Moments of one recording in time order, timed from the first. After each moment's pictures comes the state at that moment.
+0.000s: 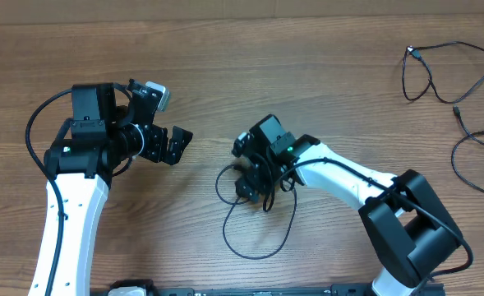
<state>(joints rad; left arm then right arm) 0.02 1.29 1.15 -0.82 0.45 0.27 0.65 1.84 1.07 -0.48 -0.28 -0.16</state>
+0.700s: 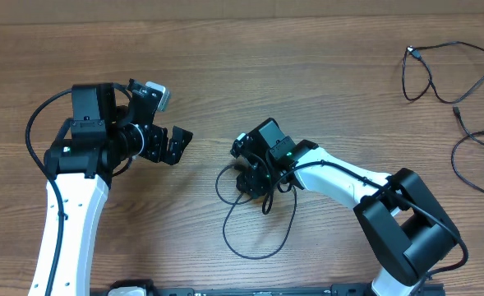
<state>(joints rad) 0.02 1.29 1.15 -0.82 0.45 0.27 0.66 1.85 1.04 -0.38 -0.28 -0.12</state>
